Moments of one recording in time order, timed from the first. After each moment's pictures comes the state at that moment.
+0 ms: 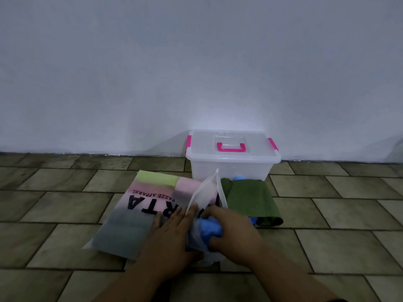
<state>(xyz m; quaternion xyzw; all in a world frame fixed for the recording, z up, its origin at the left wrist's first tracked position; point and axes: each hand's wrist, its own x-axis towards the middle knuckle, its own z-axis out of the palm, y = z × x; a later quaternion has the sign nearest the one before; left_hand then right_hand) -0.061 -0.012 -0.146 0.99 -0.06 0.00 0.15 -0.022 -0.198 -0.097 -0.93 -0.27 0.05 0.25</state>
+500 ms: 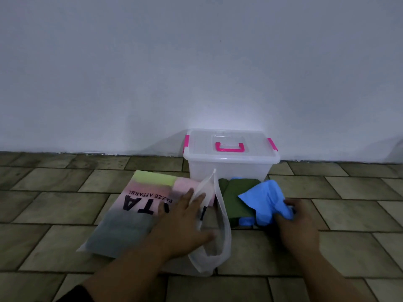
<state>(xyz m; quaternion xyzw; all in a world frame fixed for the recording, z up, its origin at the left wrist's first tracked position) -0.024 -0.029 -0.124 0.98 -0.05 -0.05 0.17 0.015 -0.305 -0.135 -0.87 0.14 -0.13 0.45</state>
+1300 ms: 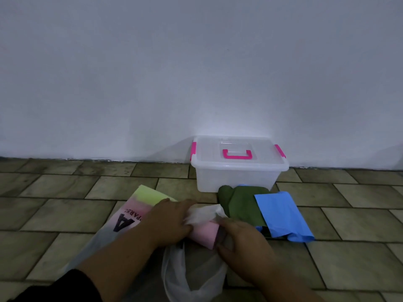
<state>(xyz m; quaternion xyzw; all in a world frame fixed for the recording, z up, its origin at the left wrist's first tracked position) 0.004 0.027 -0.115 0.98 -0.11 -0.02 0.15 -0.016 -0.203 -0.120 -0.94 -0.25 -0.01 0.25</state>
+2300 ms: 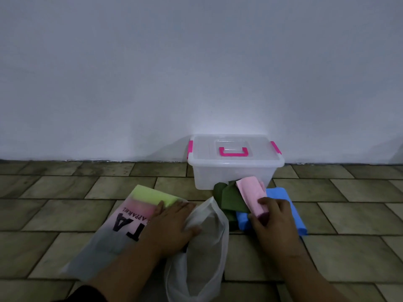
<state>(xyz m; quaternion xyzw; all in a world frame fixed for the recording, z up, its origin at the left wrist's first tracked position) -0.015 0.013 -0.140 0.99 -0.08 -0.02 0.11 0.009 -0.255 -0.130 -0.94 0.02 -0.10 0.33</state>
